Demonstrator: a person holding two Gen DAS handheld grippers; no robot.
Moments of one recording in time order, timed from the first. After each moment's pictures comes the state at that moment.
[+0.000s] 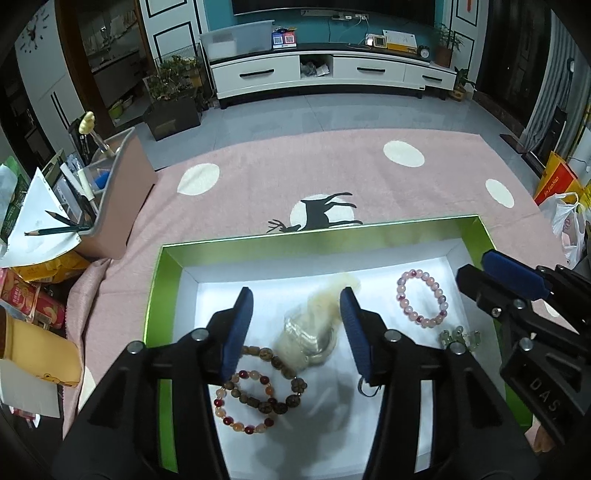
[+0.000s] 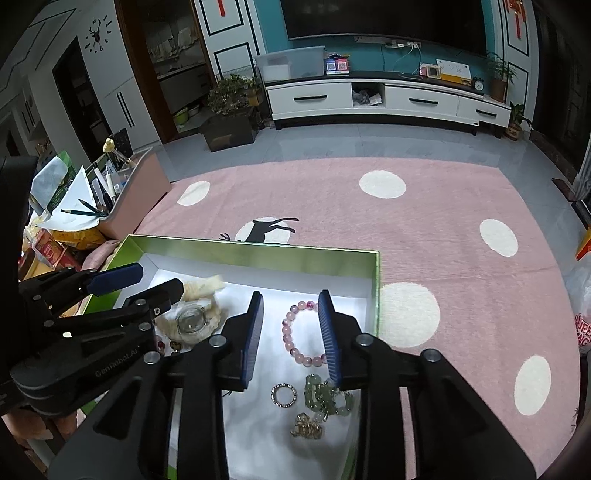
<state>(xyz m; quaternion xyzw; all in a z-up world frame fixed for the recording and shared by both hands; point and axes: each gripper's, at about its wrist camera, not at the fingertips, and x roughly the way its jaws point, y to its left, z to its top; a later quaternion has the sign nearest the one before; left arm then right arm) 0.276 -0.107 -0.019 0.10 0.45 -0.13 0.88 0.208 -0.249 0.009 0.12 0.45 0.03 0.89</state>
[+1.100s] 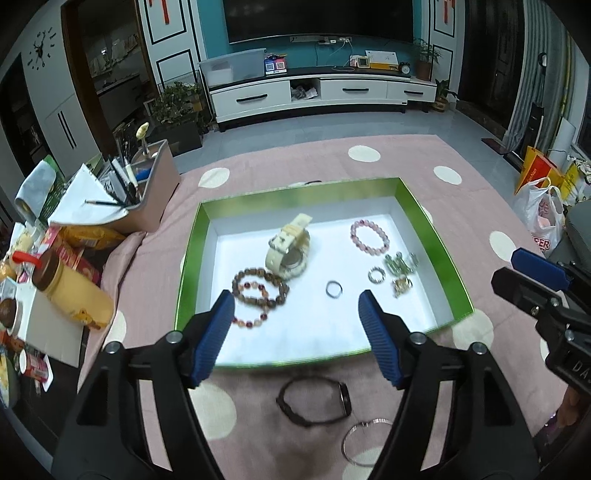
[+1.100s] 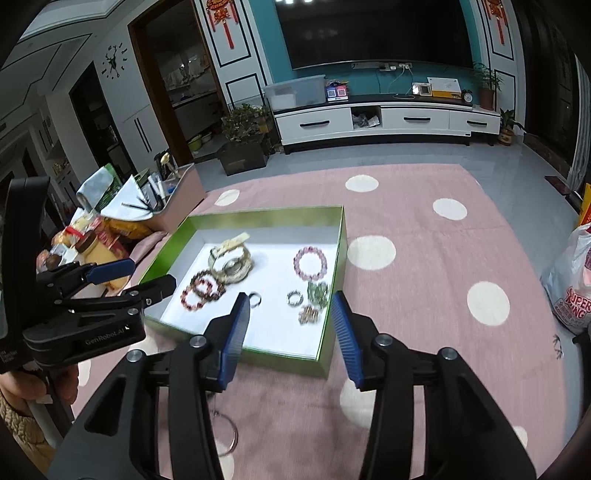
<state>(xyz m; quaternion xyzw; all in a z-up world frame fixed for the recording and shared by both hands) 0.135 -0.077 0.026 0.11 0.41 -0.15 0.89 0.057 -0.255 0.062 0.14 0.40 0.04 0.90</state>
